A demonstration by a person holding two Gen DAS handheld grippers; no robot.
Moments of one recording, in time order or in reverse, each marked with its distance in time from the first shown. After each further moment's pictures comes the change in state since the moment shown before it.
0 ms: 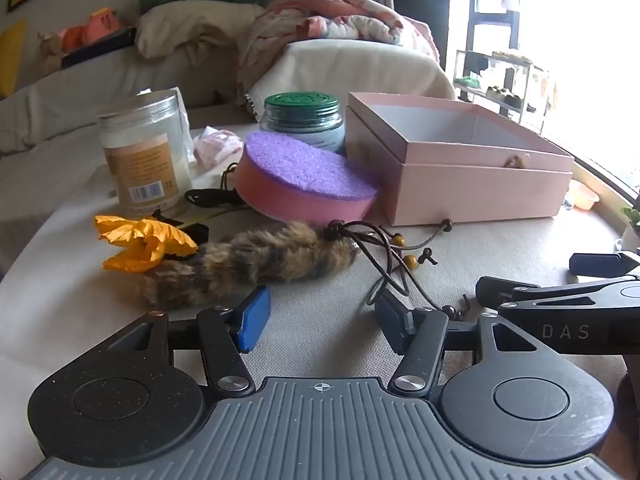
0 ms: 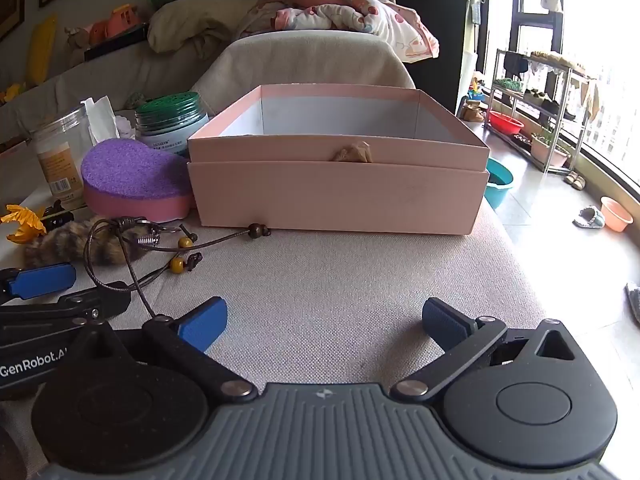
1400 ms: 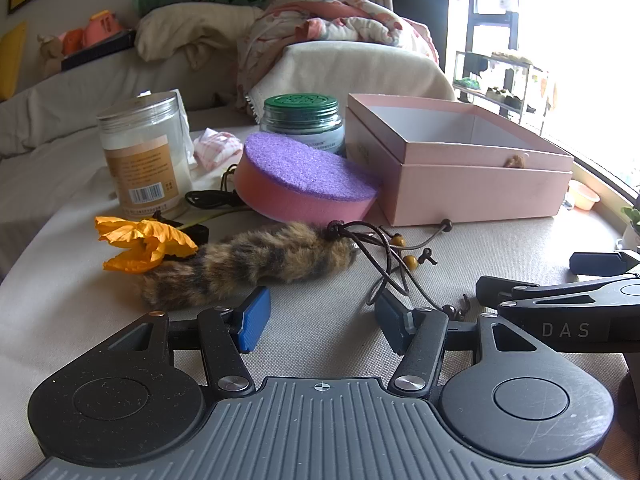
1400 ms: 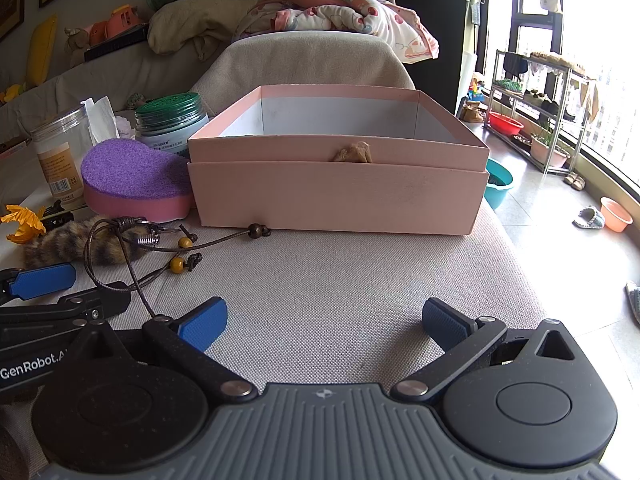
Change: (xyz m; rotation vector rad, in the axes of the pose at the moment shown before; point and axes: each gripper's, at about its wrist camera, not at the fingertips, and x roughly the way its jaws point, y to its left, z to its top) left arm 0.000 0.001 0.000 -0.010 -0.006 -0.009; right arm 0.000 0.000 0.000 -0.002 0.012 -0.002
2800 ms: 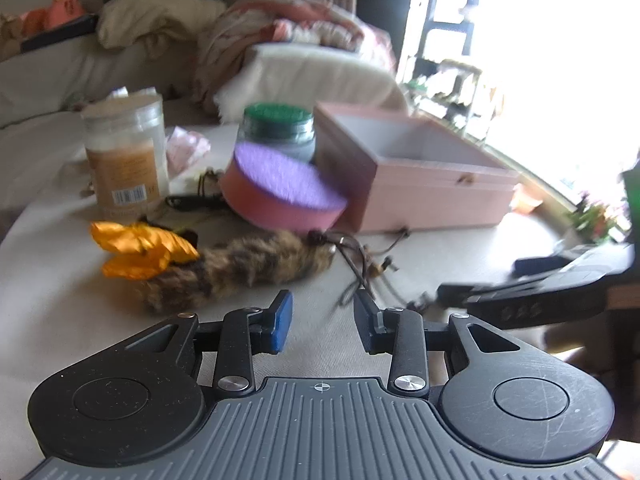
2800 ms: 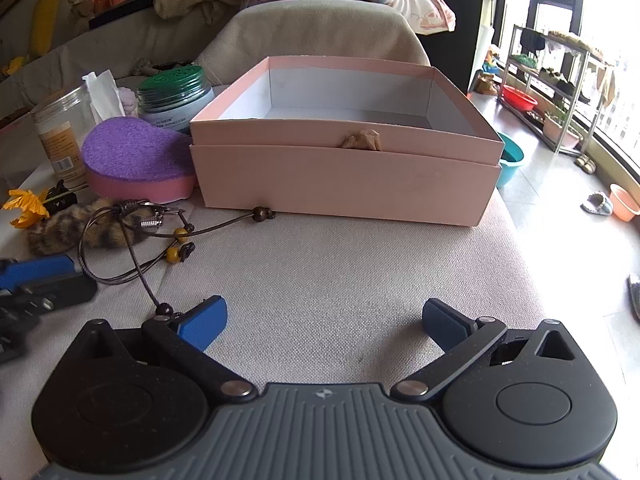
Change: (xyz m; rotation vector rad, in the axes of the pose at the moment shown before) left arm -0.027 0.040 0.012 -0.014 0.001 -0.227; right arm 0.001 -0.002 0.013 -0.038 0.121 0.028
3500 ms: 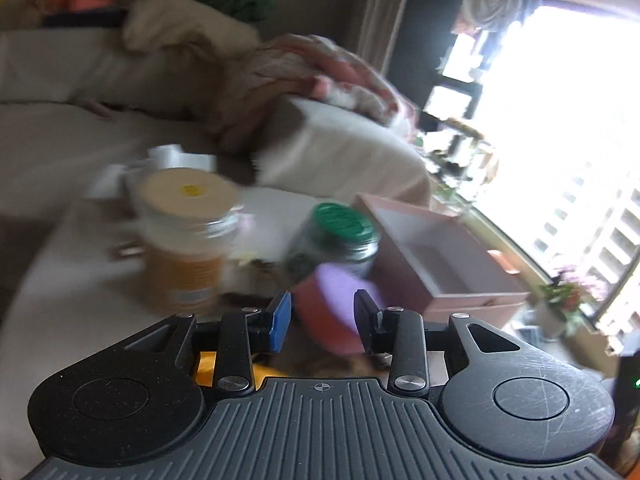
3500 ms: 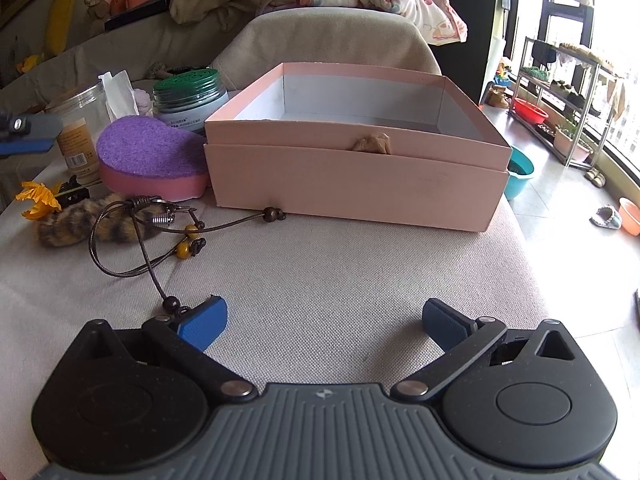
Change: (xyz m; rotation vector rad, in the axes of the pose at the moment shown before) left arm -0.003 0.082 0.066 -0.179 -0.076 -0.100; right arm -0.003 0.000 -0.003 -0.026 -0.027 0.027
